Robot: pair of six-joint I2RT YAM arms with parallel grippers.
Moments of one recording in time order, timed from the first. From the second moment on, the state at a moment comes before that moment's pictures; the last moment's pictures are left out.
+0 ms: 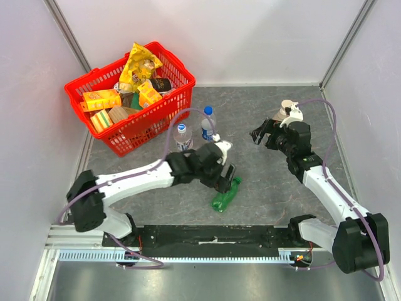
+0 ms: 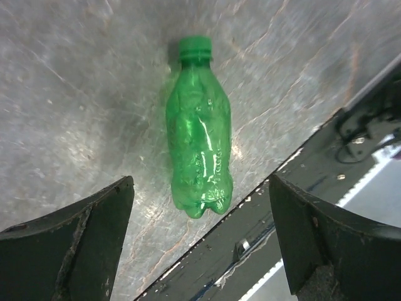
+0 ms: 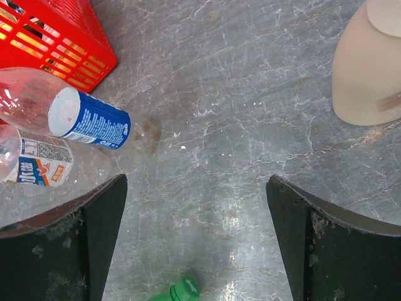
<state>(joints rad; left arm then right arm) -1.00 1.41 1.11 -0.49 0.04 -0.46 0.20 1.10 0.69 0.03 -0.13 0.48</state>
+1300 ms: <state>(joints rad) -1.13 1.69 1.10 -0.55 -0.41 -0.44 0.20 1.17 0.65 0.05 -0.35 0.45</state>
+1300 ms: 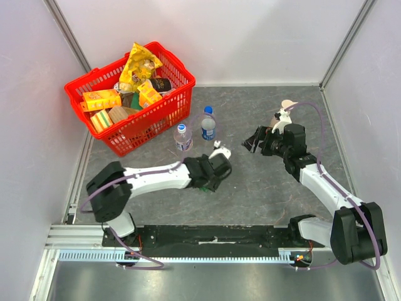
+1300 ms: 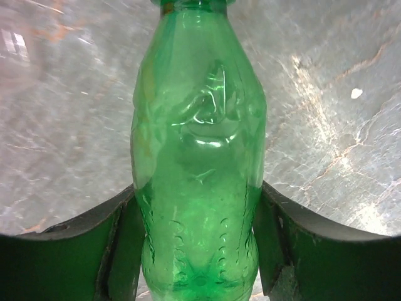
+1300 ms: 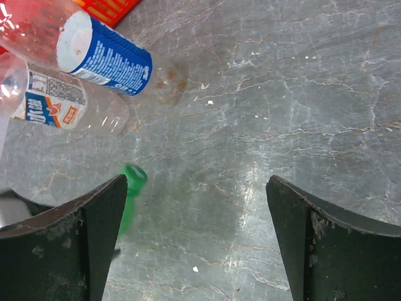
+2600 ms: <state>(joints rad) -0.88 1.03 0.92 -0.48 0.18 -0.22 0.44 1.22 0.58 0.84 -0.74 1.11</state>
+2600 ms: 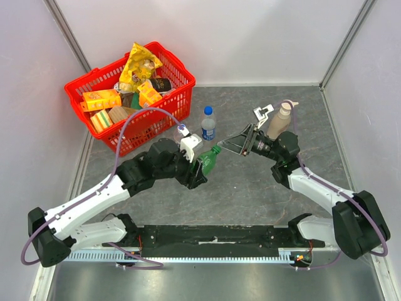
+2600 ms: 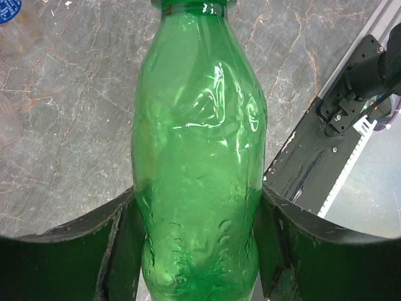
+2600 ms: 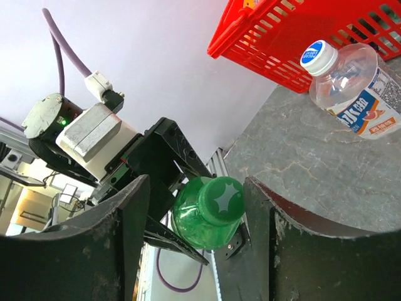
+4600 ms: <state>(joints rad) -0.86 0.95 0.91 -0.43 0.38 -0.22 0.45 1.30 0.57 1.19 -0.89 1.20</state>
